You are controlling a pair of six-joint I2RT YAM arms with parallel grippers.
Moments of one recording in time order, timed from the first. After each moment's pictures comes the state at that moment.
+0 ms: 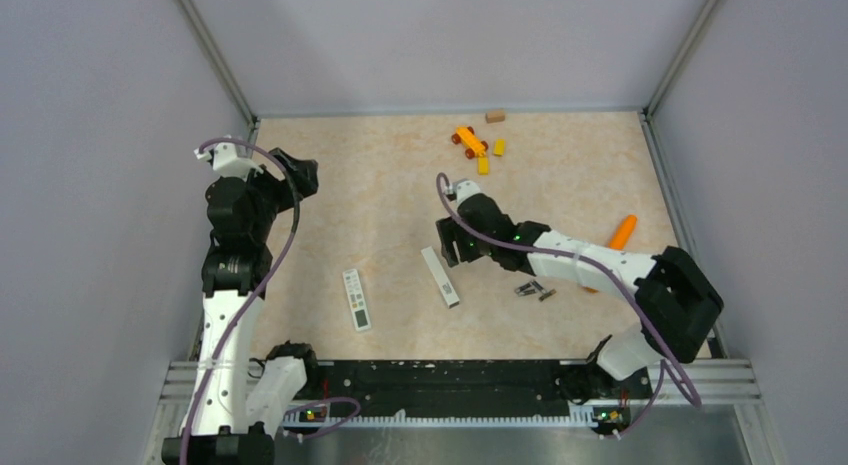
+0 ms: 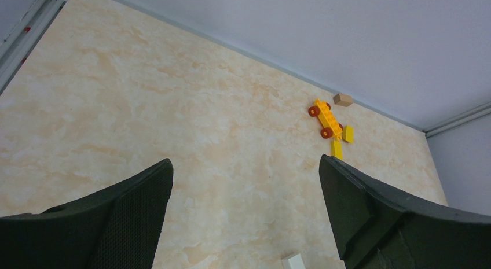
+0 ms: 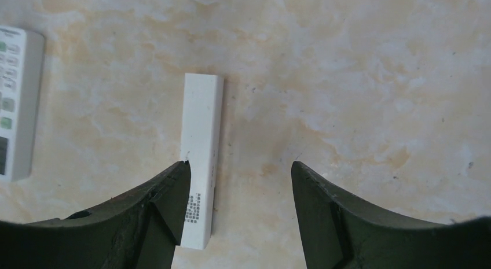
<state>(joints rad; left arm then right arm) 0.05 0.83 0.93 -0.23 0.09 -0.49 0.84 1.48 0.96 -0.21 0.13 0.33</state>
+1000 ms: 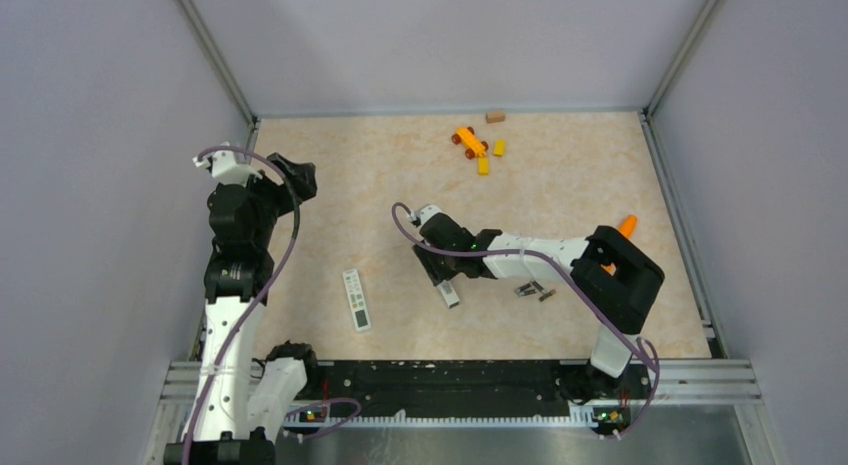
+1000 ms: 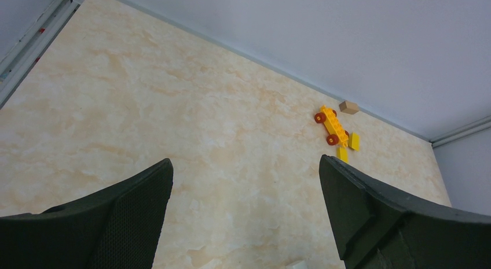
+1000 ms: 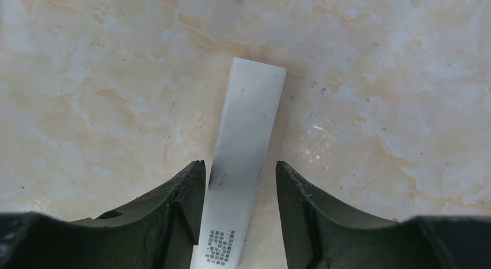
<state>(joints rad) 0.05 0.79 0.88 -0.20 0.05 -0.50 0.98 1.77 1.08 -0.24 0.15 0.27</state>
